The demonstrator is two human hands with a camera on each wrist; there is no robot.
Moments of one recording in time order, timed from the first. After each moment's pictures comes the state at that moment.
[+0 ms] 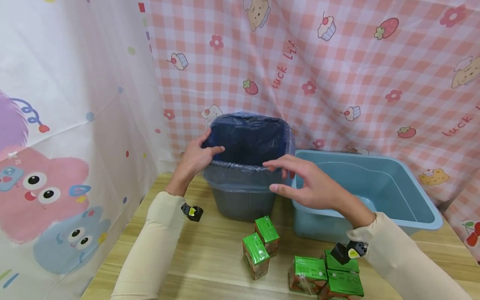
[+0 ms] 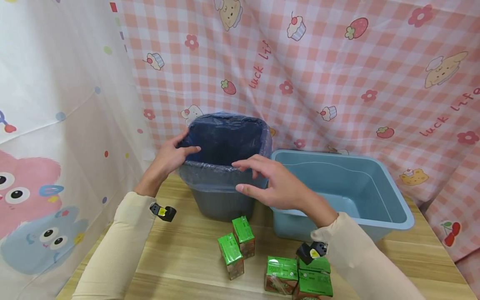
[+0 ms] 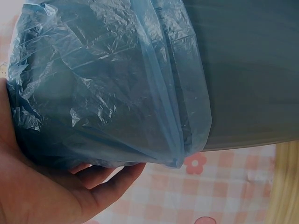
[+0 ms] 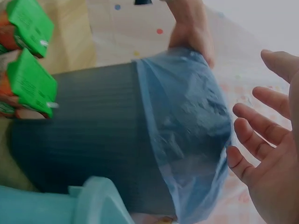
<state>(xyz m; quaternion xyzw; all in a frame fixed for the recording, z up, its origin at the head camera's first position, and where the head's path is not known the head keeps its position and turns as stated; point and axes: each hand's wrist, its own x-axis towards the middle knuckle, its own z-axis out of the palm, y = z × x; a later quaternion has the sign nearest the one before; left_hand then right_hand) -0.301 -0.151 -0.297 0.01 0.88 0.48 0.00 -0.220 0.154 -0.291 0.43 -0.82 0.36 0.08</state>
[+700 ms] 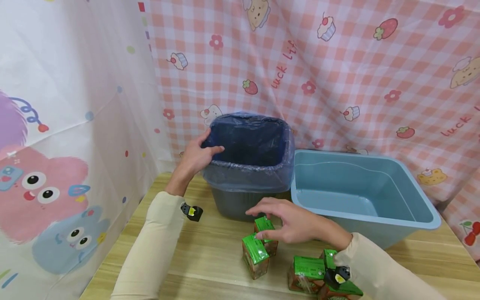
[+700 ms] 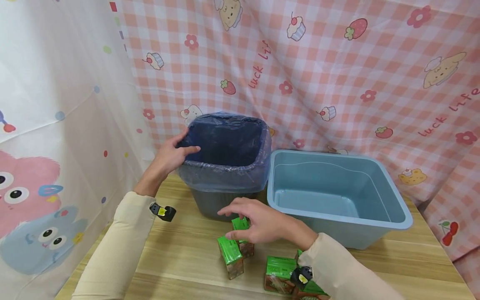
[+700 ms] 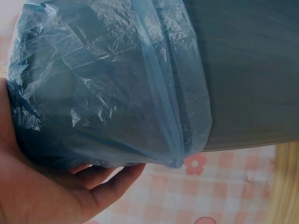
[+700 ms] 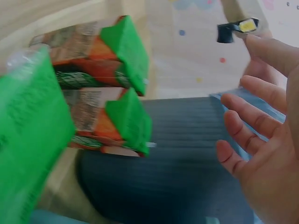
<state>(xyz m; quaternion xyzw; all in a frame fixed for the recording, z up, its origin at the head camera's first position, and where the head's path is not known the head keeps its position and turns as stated) -0.301 -0.151 -0.297 0.01 0.88 0.48 0.00 -0.201 0.128 -0.352 0.48 -0.81 0.32 -0.09</state>
